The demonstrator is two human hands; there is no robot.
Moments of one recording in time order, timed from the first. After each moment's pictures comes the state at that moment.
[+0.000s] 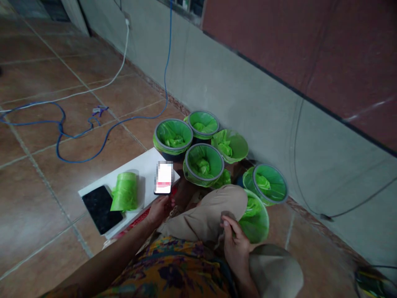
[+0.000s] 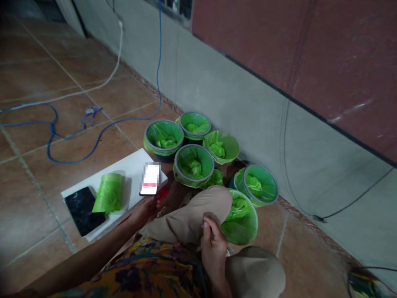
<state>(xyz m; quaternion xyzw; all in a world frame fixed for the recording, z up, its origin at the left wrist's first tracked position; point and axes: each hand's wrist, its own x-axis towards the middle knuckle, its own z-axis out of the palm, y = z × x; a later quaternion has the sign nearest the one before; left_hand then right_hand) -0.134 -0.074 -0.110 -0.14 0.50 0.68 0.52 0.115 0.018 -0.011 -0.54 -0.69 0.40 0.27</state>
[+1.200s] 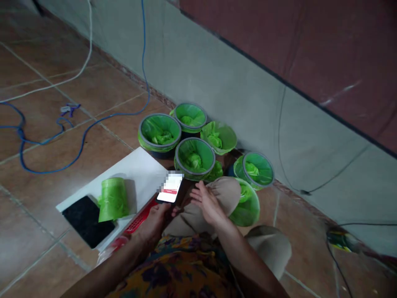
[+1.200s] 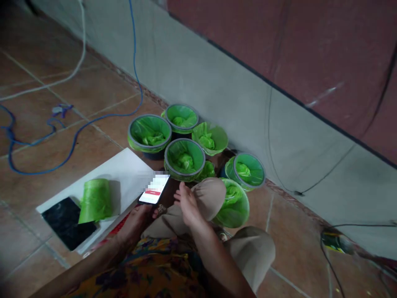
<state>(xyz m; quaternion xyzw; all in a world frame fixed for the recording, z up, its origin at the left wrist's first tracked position) -0.115 -0.081 -0.042 -0.06 0.53 0.61 0.59 -0.009 0.052 0.013 -0.59 -0.39 0.69 0.17</state>
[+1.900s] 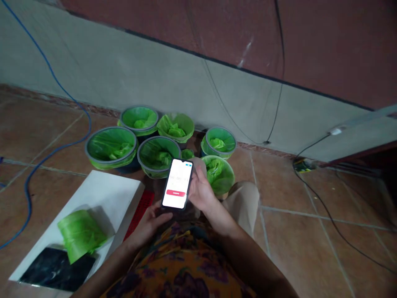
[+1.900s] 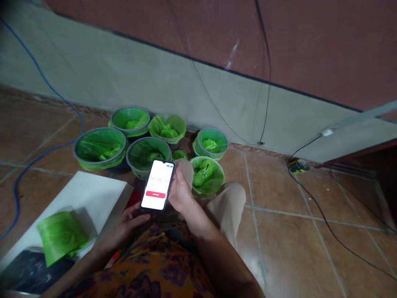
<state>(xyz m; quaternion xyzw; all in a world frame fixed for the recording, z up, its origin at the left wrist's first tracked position) -0.089 -0.054 0.036 0.21 0.49 0.45 0.71 0.055 0.058 0.063 -0.36 -0.13 0.84 0.38</state>
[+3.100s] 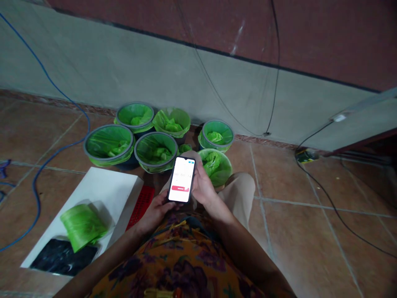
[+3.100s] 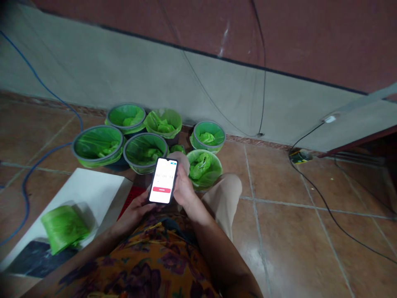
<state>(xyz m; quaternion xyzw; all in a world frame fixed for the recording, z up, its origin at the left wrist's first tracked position) -0.055 -0.040 0.030 0.19 0.50 0.46 0.71 0.088 0.051 0.040 -0.37 -0.13 0.82 0.41</state>
